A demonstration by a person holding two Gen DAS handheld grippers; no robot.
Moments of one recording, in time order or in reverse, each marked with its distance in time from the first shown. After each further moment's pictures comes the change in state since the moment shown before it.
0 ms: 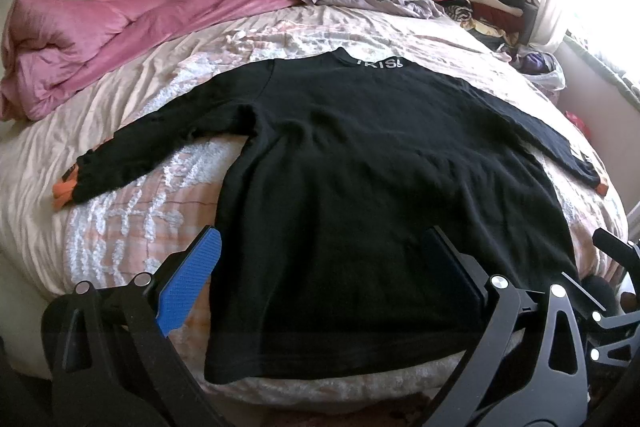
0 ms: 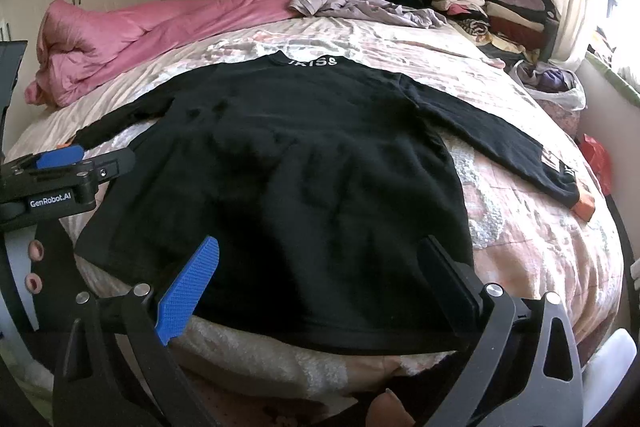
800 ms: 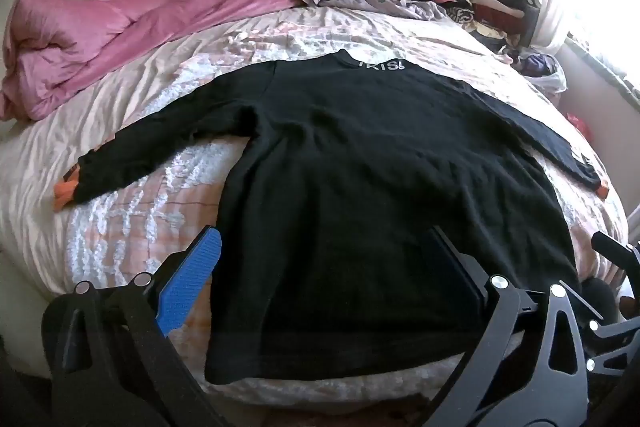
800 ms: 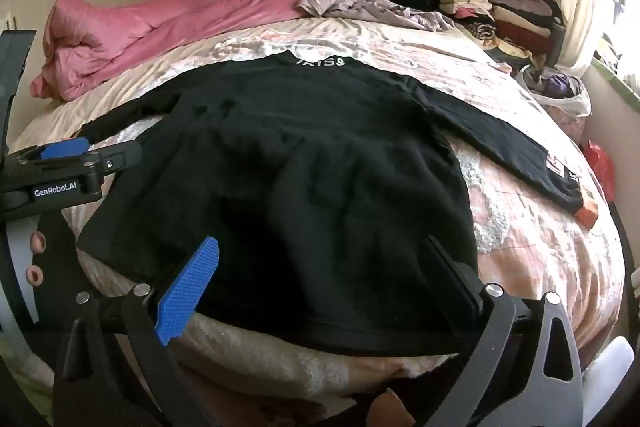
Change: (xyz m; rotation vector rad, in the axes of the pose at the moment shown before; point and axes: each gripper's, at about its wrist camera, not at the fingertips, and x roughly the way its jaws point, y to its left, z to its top) left arm 0.000 -0.001 0.000 0.000 0.000 0.001; right arm 0.001 0.003 -0.001 -0.017 0.005 0.020
